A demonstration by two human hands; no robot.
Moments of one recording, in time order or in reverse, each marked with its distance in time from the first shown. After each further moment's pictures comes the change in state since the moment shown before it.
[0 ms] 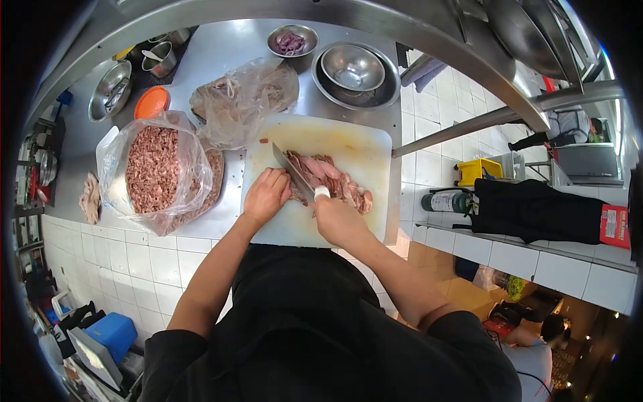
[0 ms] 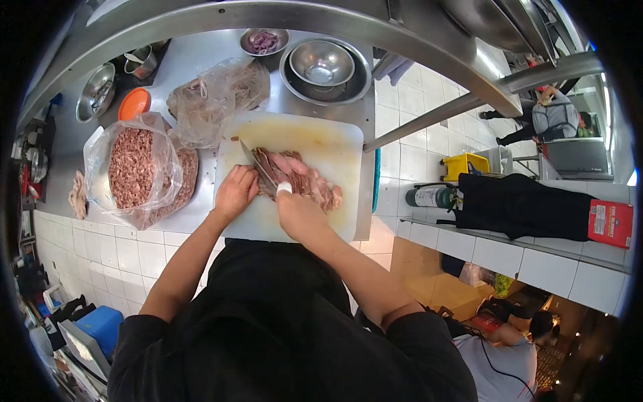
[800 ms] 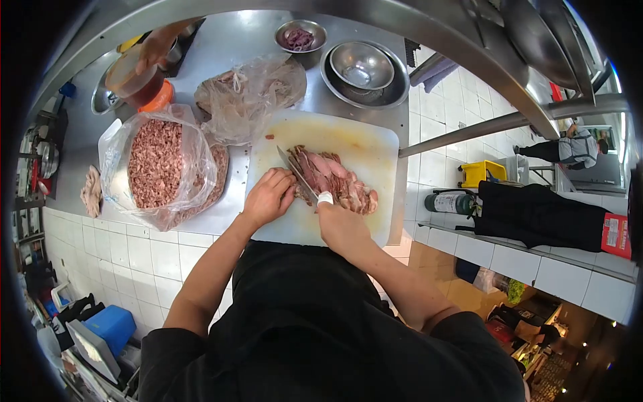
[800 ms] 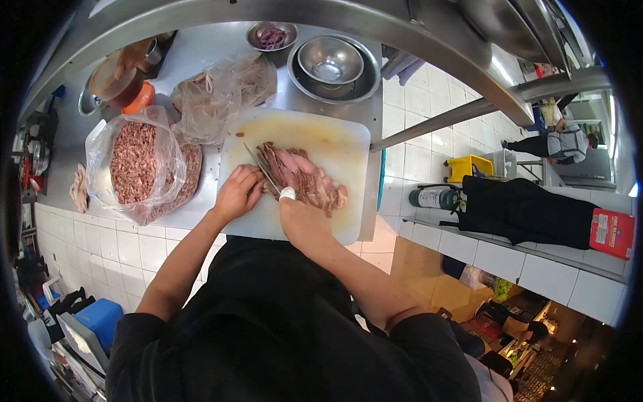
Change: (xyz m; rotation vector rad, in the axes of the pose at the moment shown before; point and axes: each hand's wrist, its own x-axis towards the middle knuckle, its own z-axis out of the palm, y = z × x) left_hand -0.003 -0.004 -0.015 -0.128 -0.103 0.027; right_hand -0.012 -0.007 0.004 -0.081 -0.052 0.001
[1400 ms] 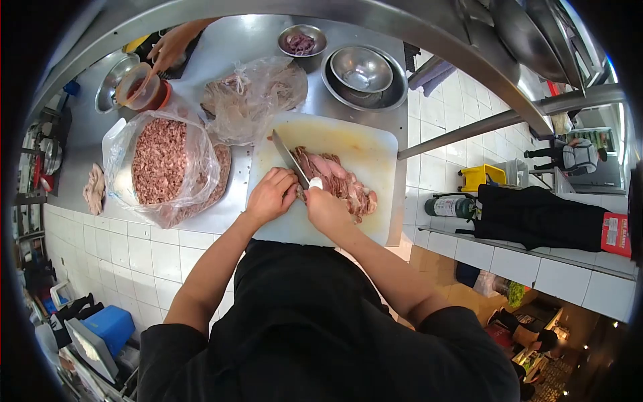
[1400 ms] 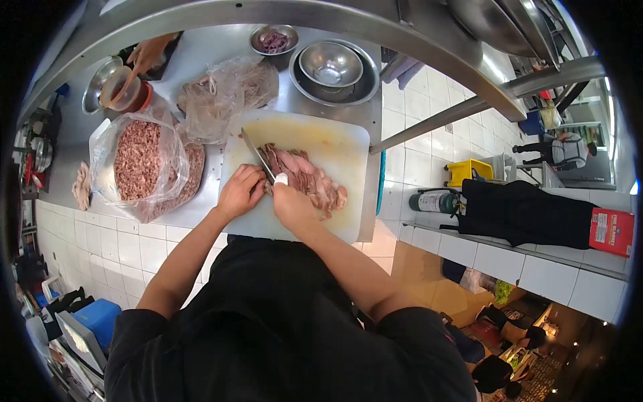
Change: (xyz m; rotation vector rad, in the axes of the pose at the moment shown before) left_hand 0.002 0.000 0.005 0.038 -0.001 -0.032; right_hand 0.047 0.005 0.033 0.101 0.024 0.051
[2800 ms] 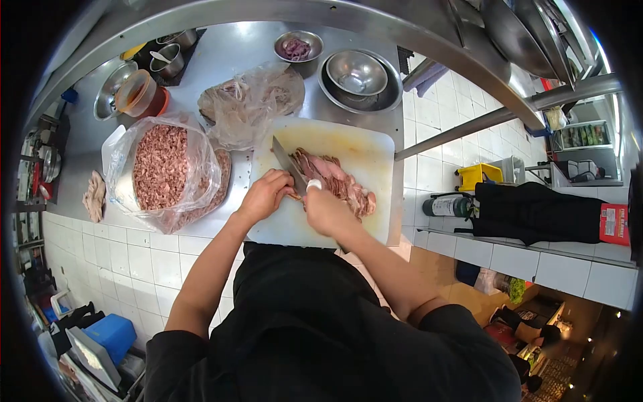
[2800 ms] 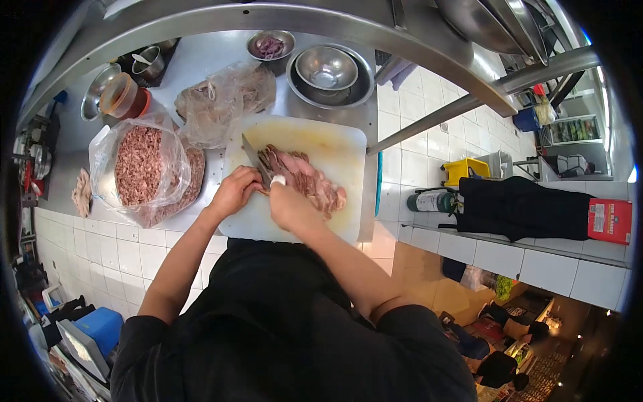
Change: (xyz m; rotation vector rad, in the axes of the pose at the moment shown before) left_hand 0.002 -0.009 -0.025 -0.151 -0.112 -0.060; right_hand 0.005 -0.014 -0.001 0.079 -0.004 0.003
